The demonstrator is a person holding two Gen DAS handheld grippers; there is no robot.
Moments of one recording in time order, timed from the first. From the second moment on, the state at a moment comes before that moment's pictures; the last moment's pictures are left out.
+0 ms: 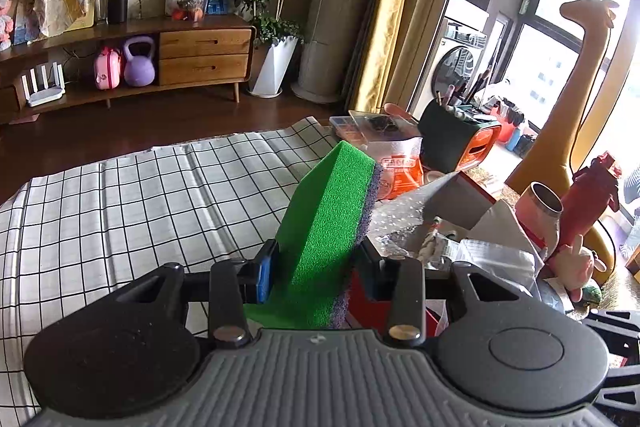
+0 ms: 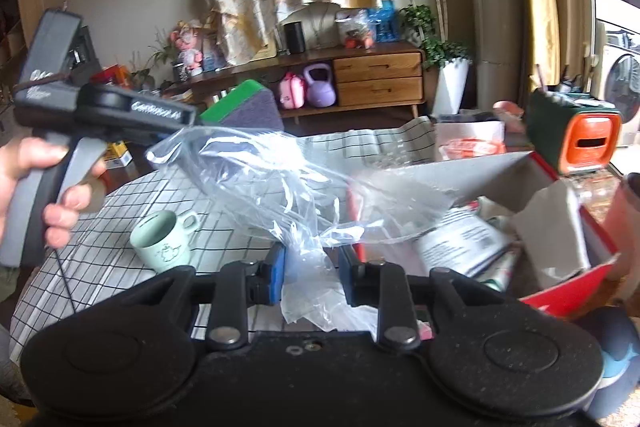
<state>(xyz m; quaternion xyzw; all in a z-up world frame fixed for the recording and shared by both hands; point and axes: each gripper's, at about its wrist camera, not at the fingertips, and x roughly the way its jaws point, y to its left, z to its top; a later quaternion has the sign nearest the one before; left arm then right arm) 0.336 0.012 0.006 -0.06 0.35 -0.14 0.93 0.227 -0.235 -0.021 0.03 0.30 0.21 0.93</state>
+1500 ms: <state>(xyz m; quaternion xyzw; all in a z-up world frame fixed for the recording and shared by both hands) 0.373 -0.185 -0.058 0.04 0.37 -0.13 0.92 0.322 -0.342 -0.093 0.02 0.34 0.07 0.94</state>
